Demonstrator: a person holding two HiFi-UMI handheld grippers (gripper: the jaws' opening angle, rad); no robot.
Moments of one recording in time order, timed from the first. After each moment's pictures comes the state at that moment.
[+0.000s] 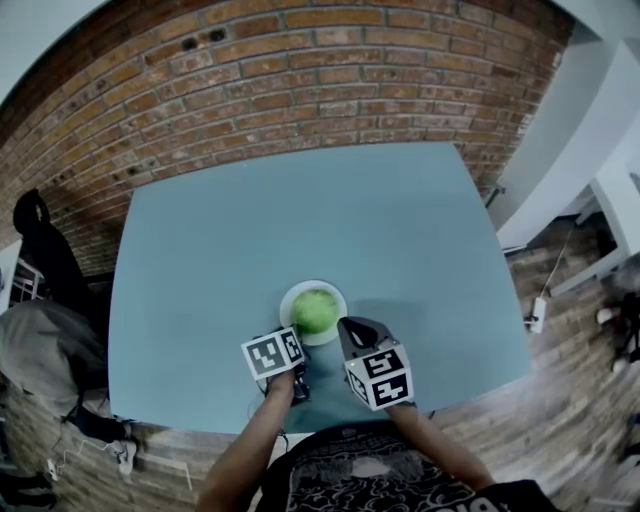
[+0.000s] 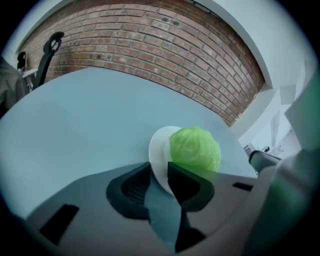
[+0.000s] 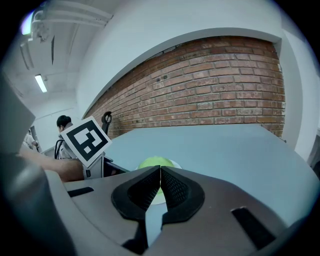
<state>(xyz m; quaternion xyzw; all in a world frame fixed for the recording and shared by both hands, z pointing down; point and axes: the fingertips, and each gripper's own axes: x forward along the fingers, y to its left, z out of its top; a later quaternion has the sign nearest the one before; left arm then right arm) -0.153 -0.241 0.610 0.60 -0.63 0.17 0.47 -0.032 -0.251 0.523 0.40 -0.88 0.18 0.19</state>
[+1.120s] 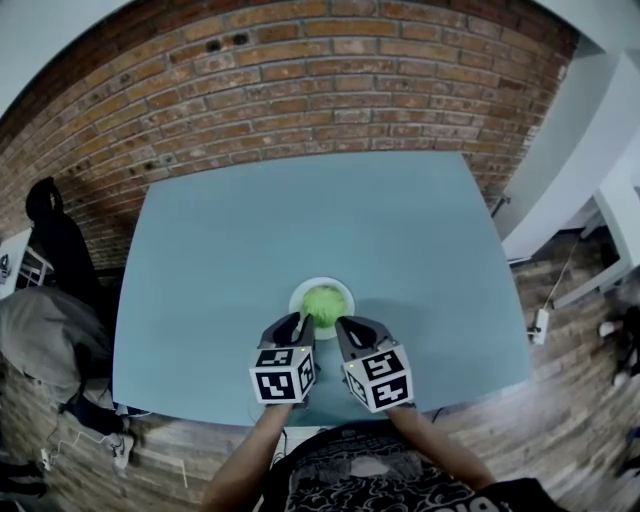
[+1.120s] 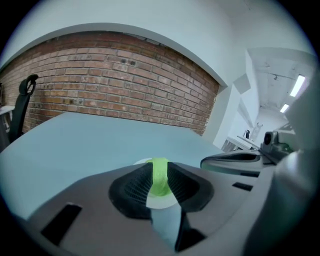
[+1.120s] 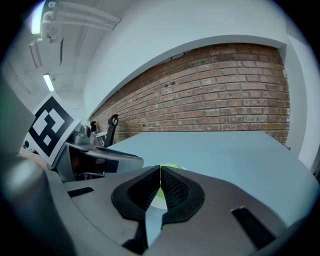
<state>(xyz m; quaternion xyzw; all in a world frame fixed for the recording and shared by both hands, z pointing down) -0.124 -0.237 0.511 0.74 -0.60 0.13 0.27 -0.052 -0.234 0.501 0.38 -0.90 0.15 0.18</state>
